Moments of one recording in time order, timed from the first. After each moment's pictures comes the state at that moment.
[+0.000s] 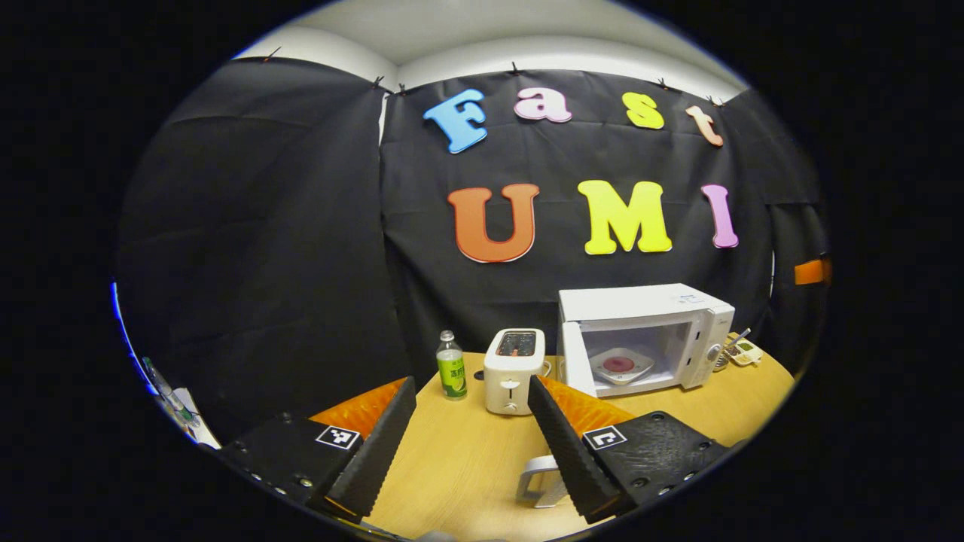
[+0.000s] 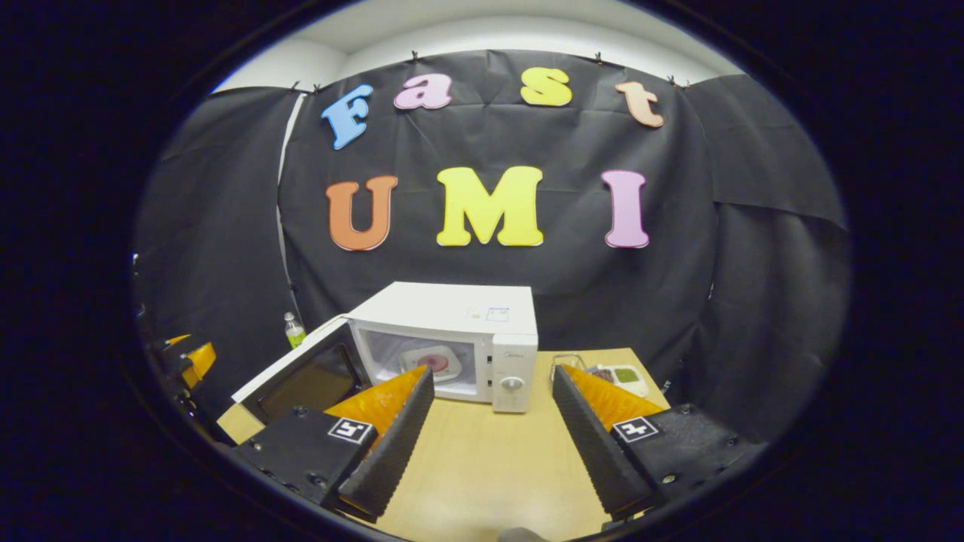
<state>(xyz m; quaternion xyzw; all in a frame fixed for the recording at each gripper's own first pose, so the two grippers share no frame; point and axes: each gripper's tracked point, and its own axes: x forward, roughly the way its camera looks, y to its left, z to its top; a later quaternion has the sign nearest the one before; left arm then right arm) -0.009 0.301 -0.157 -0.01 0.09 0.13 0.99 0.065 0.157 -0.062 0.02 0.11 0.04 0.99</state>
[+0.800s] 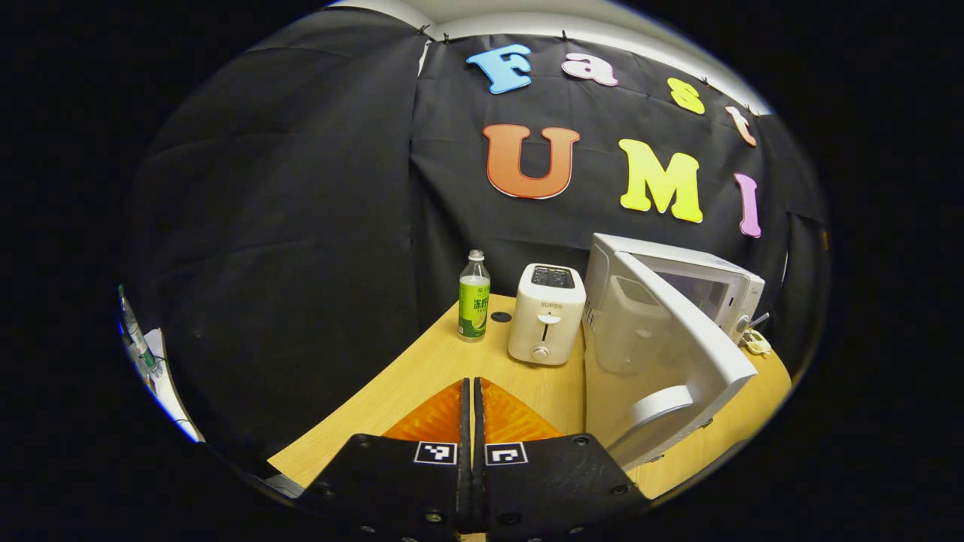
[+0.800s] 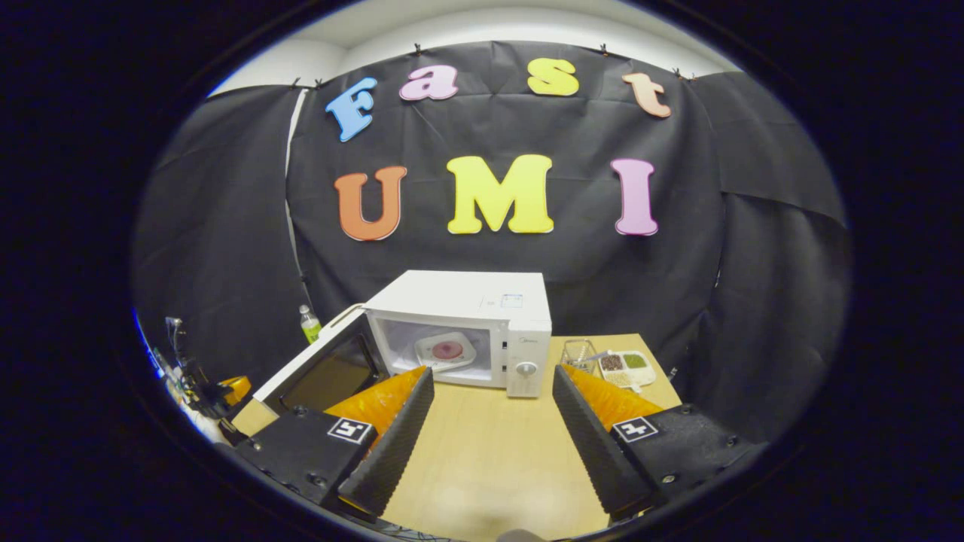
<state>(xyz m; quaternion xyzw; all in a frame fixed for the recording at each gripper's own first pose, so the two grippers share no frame) 0.003 0.338 -0.279 -0.07 0.16 0.13 0.98 0.045 0.176 -0.070 0.03 0.15 0.06 0.99</state>
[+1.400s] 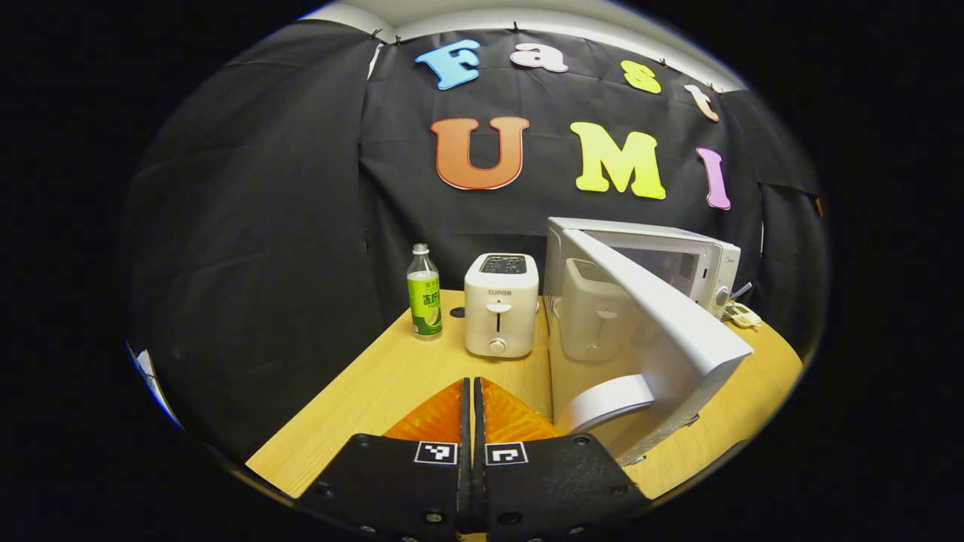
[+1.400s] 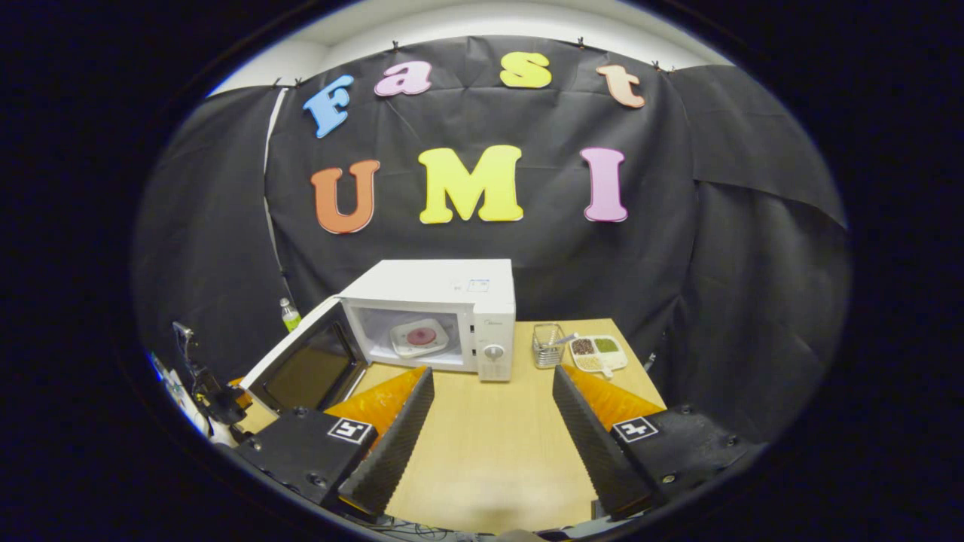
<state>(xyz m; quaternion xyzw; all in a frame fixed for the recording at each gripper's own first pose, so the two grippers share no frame) 0.029 0.275 -0.291 -0.04 0.16 0.05 0.98 0.018 0.131 -0.081 0.03 0.17 0.02 0.99</state>
